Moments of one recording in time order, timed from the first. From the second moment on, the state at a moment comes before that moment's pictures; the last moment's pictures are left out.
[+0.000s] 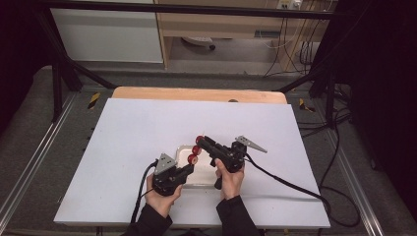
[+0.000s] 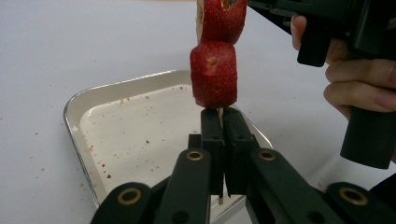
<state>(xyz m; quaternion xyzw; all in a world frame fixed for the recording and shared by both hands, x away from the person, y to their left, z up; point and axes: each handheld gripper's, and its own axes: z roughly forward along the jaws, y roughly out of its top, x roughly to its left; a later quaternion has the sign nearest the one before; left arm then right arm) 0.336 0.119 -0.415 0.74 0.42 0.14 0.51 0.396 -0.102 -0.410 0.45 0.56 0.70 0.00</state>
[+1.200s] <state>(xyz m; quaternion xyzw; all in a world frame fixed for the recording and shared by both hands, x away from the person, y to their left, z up) 0.341 0.168 -0.418 0.79 0.38 0.14 0.46 0.391 -0.173 -0.431 0.40 0.77 0.49 0.09</state>
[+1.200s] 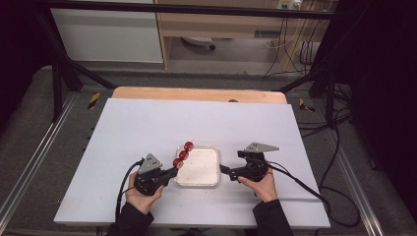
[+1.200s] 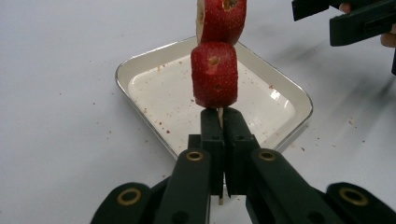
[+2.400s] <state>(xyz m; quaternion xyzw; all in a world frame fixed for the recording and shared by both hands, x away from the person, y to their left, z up) 0.384 0.140 -0.406 0.84 0.36 0.11 0.39 0.356 -0.242 -0.454 0.38 0.81 0.43 0.12</state>
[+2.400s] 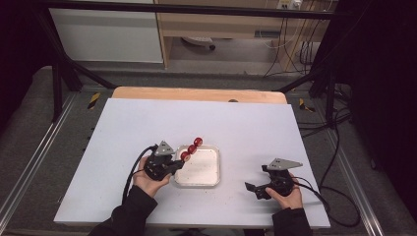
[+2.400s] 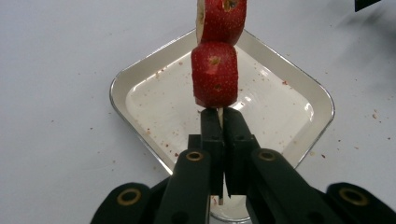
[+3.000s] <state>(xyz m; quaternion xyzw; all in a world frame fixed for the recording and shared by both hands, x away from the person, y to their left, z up) 0.397 0.120 -0.424 0.86 0.38 0.08 0.33 0.352 -0.243 -0.454 0.38 0.81 0.43 0.11</state>
